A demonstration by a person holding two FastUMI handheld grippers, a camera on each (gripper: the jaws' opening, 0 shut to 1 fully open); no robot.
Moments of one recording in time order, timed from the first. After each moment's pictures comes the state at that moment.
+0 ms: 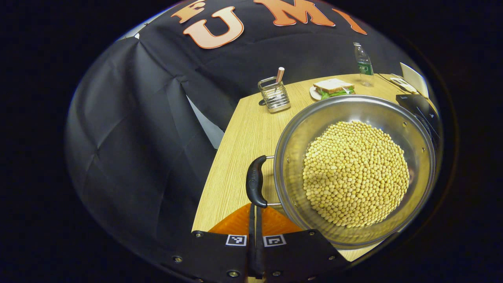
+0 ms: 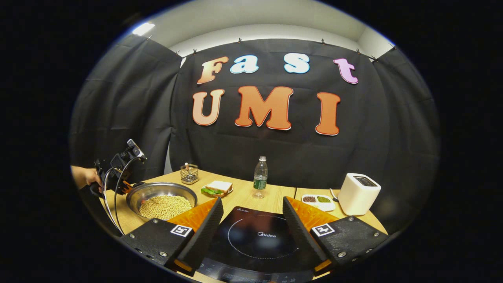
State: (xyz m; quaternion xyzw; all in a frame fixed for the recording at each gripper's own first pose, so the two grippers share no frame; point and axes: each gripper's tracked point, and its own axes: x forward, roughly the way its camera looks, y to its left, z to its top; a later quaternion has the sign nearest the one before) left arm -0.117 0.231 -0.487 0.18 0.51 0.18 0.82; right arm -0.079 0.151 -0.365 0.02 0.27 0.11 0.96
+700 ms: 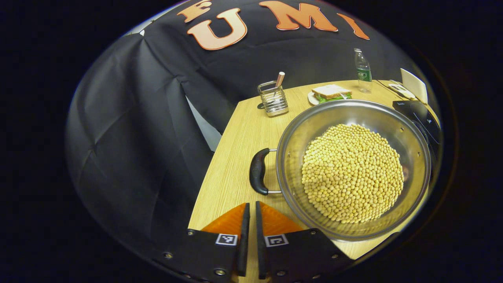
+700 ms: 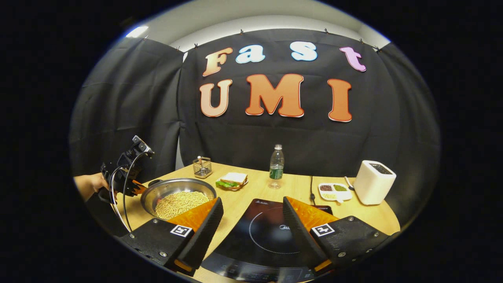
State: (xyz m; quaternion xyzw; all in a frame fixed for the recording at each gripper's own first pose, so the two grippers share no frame) left arm -0.124 0.224 -0.477 0.15 0.49 0.18 0.84; right arm -0.086 0.199 -0.385 0.06 0.33 0.14 0.93
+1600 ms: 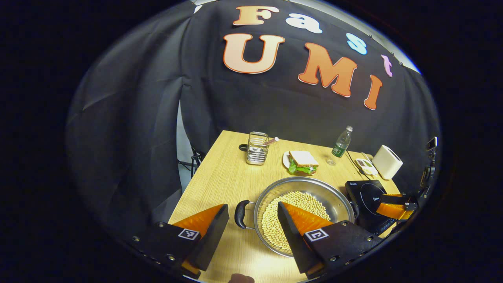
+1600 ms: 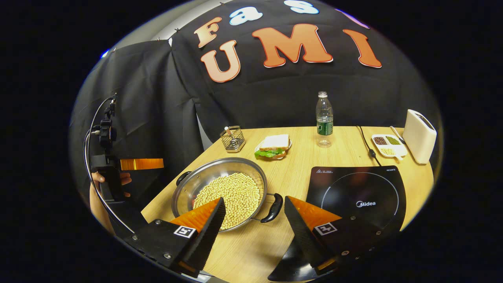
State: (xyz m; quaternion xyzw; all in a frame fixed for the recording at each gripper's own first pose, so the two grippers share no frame) left arm -0.050 0.205 -0.389 -0.07 0.40 0.11 0.90; right arm -0.088 0.326 -0.442 0.16 0.49 0.20 0.83
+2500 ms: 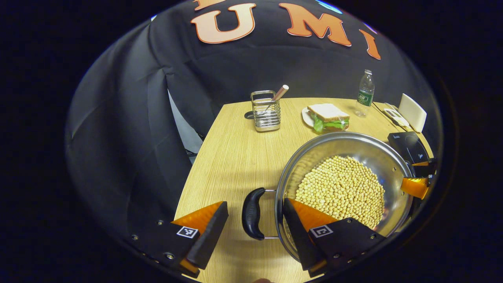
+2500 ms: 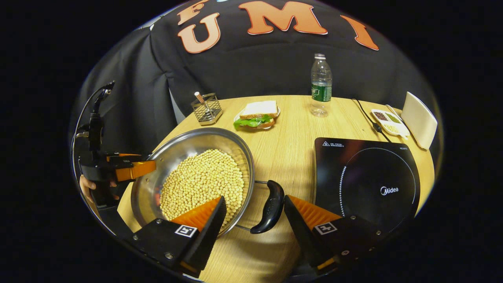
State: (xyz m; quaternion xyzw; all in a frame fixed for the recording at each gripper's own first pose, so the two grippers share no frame) left arm -0.047 0.225 -0.500 0.06 0.49 0.13 0.86; right arm -0.098 0.348 -0.534 0.11 0.58 0.13 0.79
